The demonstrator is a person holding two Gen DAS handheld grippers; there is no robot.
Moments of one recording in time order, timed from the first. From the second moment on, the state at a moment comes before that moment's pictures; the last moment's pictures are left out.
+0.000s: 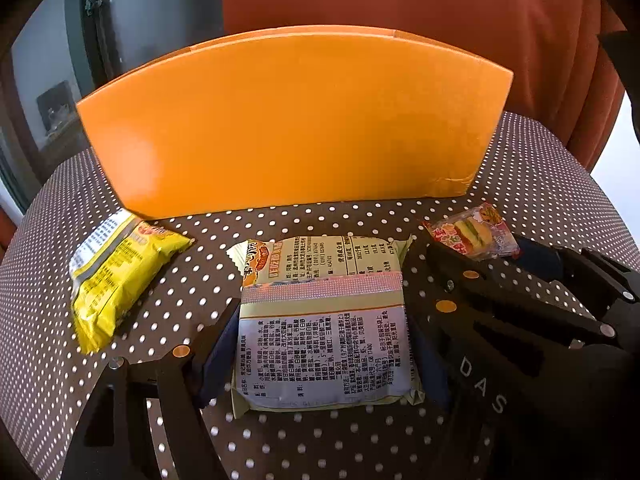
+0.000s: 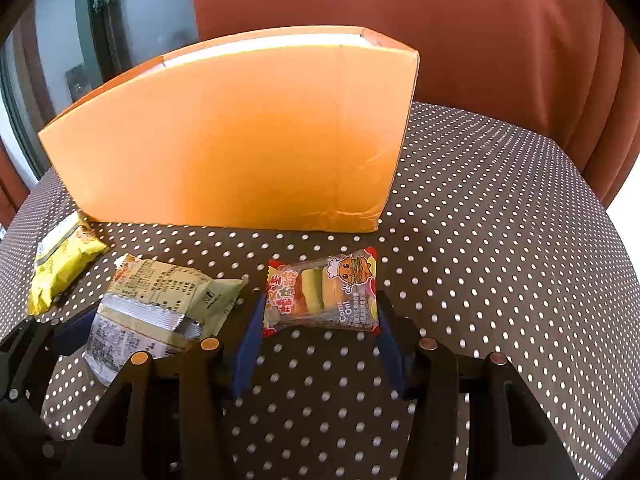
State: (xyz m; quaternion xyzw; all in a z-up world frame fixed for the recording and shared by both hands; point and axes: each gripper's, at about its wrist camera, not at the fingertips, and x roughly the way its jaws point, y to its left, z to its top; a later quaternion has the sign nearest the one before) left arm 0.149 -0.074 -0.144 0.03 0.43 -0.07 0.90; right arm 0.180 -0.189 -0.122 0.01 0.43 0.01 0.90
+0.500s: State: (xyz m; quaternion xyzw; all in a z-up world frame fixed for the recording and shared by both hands) left arm 0.109 -0.052 -0.105 0.01 0.39 -0.08 0.92; right arm 0.130 -0.169 -0.084 0.00 0.40 0.02 0.92
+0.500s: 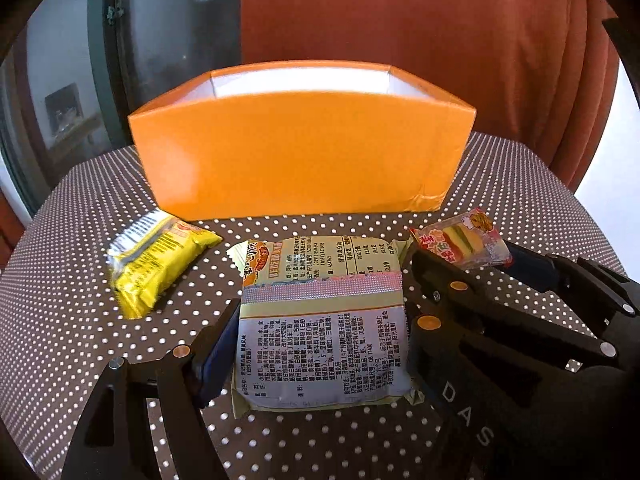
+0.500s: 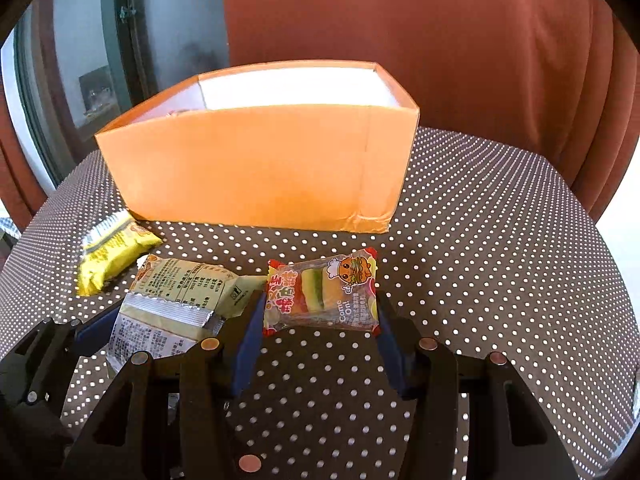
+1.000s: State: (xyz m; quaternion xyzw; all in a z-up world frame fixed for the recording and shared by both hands) left arm 0.071 -0.048 -0.043 0.01 0.33 -0.08 0.94; right arm 0.085 -0.168 -0.018 0.01 0.34 0.01 0.94
